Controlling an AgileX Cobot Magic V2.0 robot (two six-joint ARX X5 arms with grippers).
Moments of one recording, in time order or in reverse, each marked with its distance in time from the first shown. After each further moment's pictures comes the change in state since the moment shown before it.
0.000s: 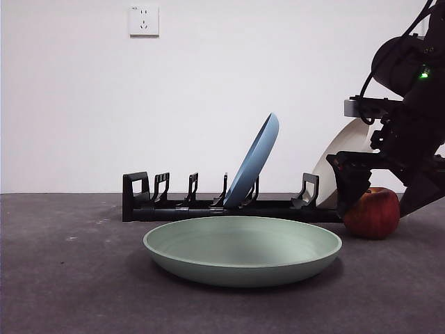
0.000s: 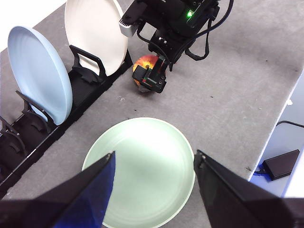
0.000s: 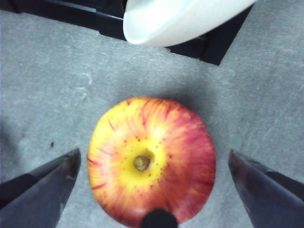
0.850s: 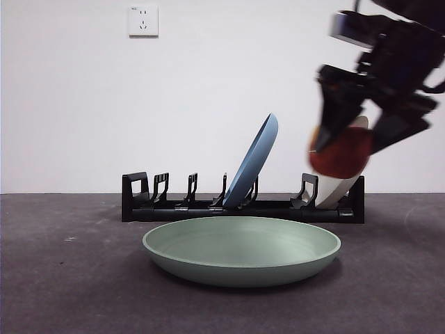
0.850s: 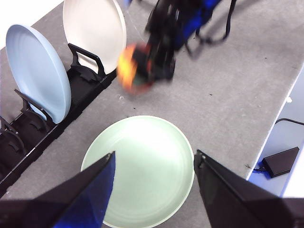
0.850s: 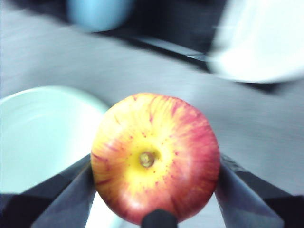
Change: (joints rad) left arm 0.000 0.000 0.000 -0.009 0.001 0.000; right arm 0.173 -0.272 0.002 -0.167 -0.073 0.033
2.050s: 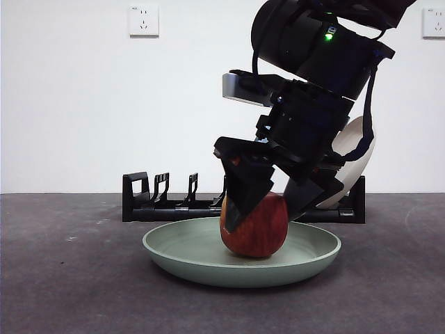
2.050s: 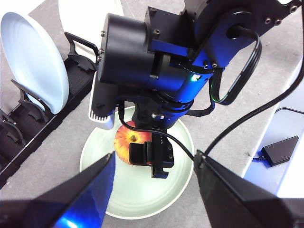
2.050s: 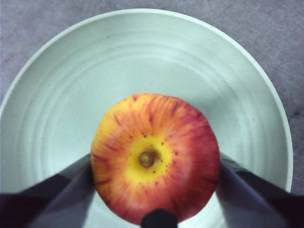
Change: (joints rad) left arm 0.000 0.000 0.000 -0.042 0.006 0.000; right arm 0.325 0.243 0.000 0.087 0.102 0.055
